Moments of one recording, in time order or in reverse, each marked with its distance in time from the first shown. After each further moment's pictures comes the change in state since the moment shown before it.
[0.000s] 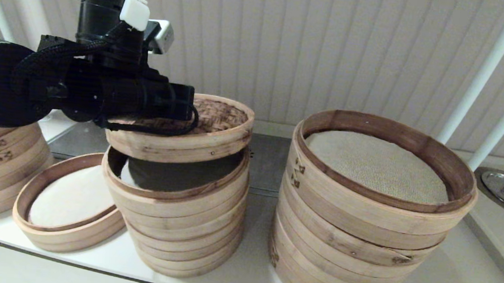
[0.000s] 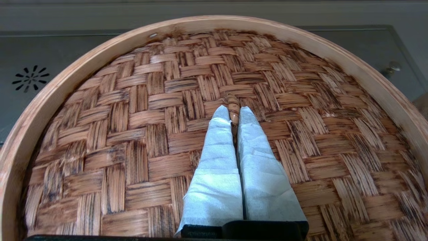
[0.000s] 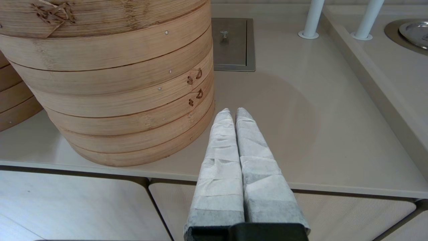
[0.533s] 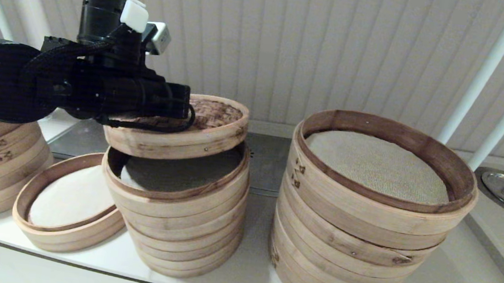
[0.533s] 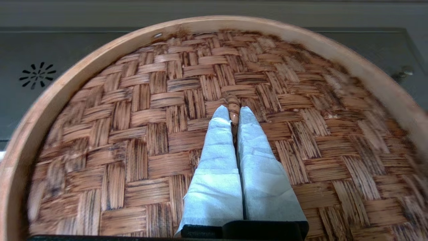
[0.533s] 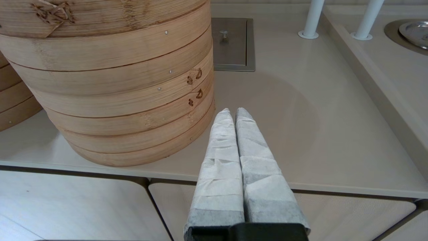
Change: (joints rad) left arm 0.030 0.018 -0.013 0.001 -0.009 -0.001; right arm 0.000 0.000 0.000 0.000 0.000 0.000
